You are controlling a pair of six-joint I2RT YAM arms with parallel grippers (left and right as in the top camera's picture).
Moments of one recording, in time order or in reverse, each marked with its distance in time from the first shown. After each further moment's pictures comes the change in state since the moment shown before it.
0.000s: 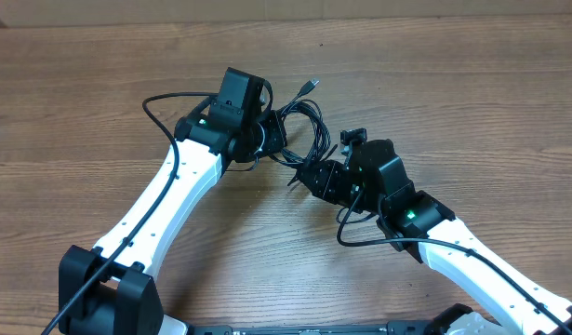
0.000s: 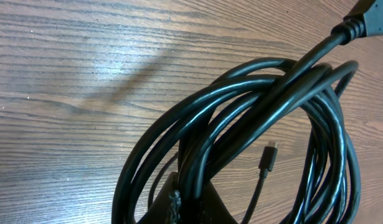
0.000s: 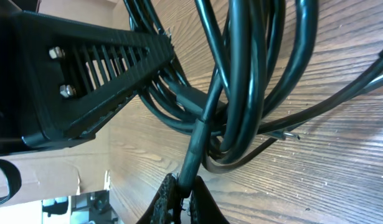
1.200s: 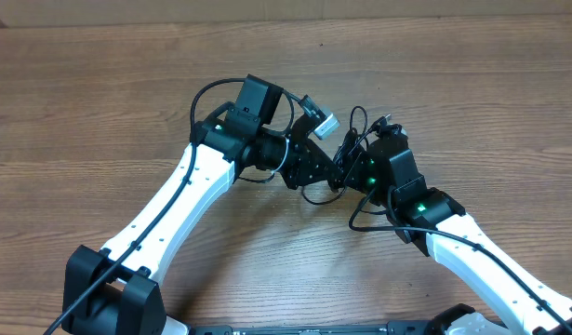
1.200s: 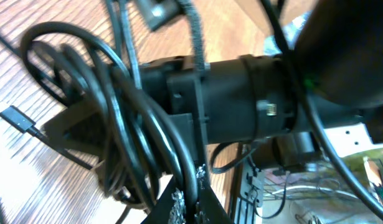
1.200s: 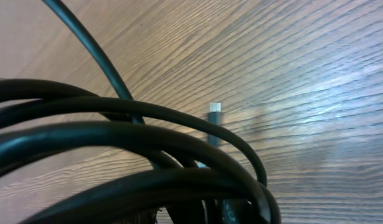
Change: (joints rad) left arm -0.071 0.000 0.000 -0.016 0.708 0.848; right arm -0.093 0.003 0.001 -0.139 0.370 -0.108
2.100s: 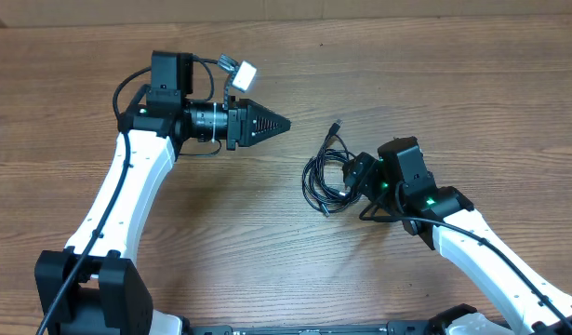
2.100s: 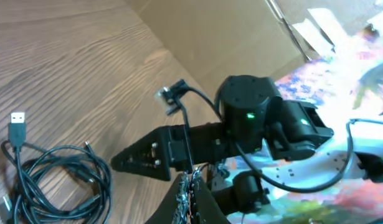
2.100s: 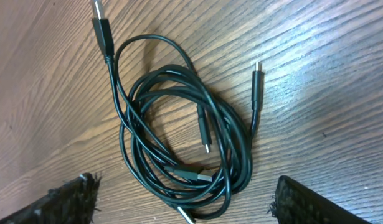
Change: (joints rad) left arm 0.338 0.000 0.000 0.121 0.353 -0.141; right arm -0.078 0.010 0.006 -0.222 -0.036 0.081
